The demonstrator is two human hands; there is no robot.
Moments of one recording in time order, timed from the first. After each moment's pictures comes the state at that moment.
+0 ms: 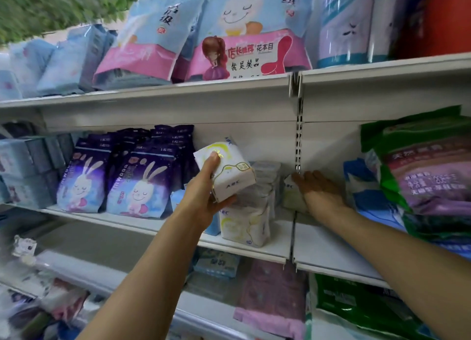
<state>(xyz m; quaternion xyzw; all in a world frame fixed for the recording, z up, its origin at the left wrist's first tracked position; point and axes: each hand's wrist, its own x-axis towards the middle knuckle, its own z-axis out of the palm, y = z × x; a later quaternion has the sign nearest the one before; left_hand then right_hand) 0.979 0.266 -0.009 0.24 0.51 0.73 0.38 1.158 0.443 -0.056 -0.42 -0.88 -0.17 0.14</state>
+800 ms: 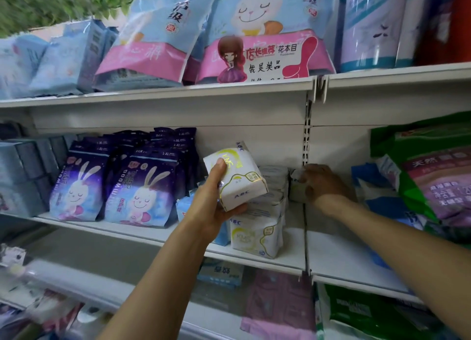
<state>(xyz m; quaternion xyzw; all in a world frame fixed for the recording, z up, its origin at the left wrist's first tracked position) 0.956 0.272 -0.015 0.29 0.48 0.71 0.42 1.139 0.464 -0.036 -0.41 -0.88 0.00 0.24</state>
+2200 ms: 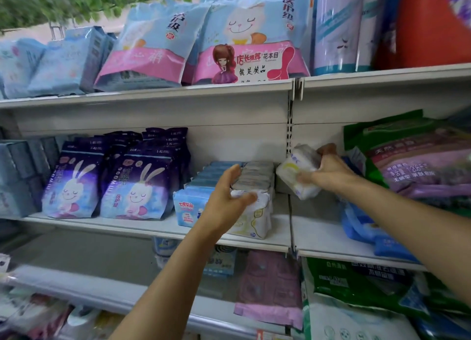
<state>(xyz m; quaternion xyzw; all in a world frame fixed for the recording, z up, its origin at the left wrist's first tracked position) 0.993 0.242 -0.032 0.54 0.61 0.55 0.20 1.185 0.392 0.012 -0.51 -0.76 0.22 0.34</state>
